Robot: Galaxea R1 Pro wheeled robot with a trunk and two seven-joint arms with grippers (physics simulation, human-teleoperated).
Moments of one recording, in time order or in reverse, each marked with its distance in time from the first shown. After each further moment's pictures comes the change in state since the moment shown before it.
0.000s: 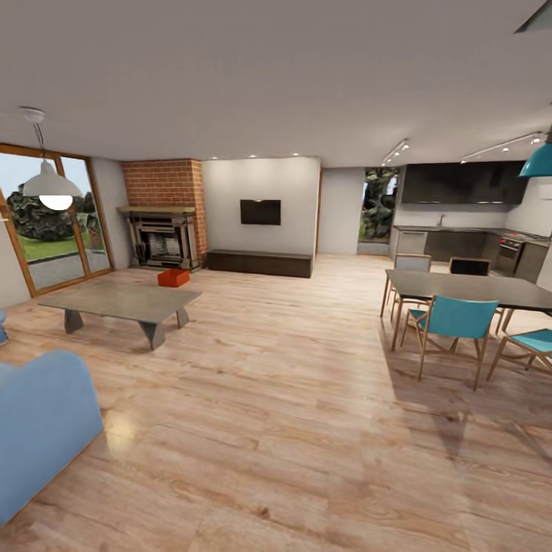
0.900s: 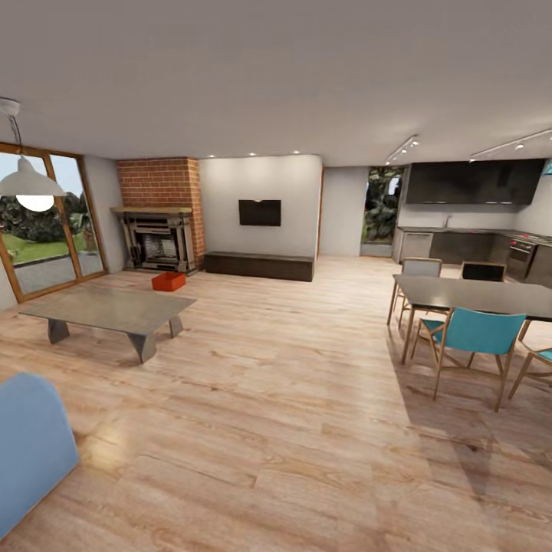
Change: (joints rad) left arm 0.000 0.000 0.000 0.000 0.000 -0.002 0.000; right arm 0.000 0.000 -0.001 0.000 0.000 0.001 0.000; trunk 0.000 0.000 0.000
